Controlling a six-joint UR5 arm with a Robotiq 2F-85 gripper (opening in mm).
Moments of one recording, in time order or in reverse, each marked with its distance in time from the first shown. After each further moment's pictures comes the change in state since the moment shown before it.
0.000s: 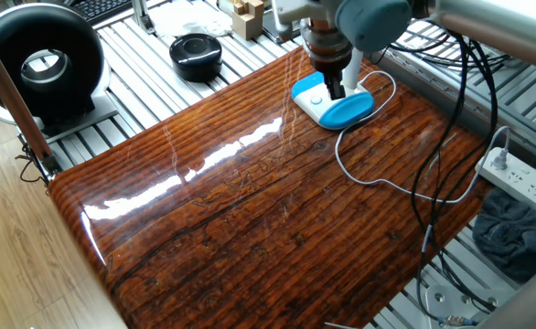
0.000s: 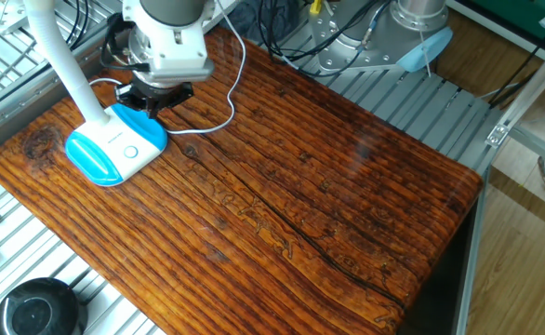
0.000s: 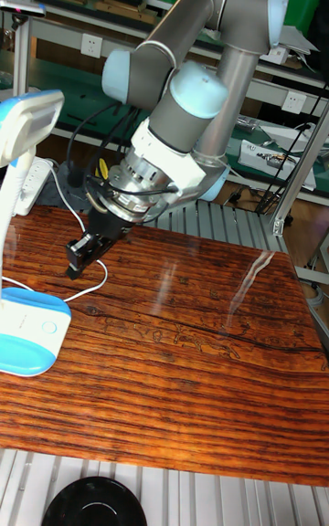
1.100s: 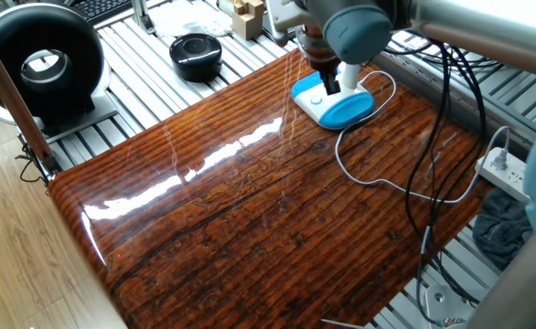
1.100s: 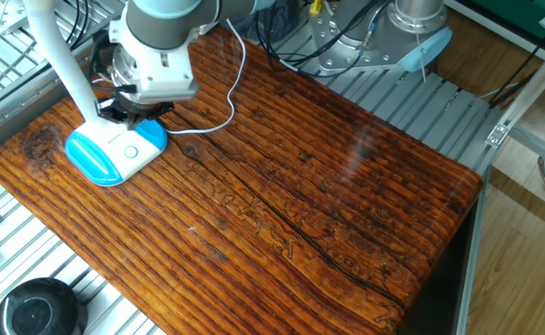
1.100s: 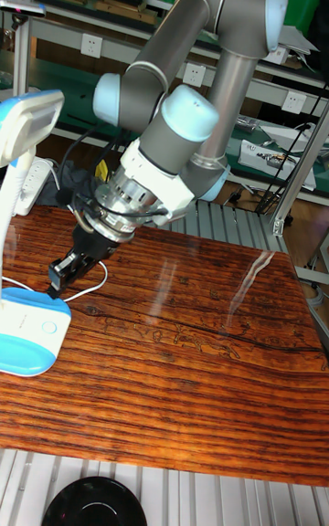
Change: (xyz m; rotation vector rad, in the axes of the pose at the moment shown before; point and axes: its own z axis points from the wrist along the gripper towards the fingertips) arm -0.011 -0.034 0.030 0.060 0.005 -0.035
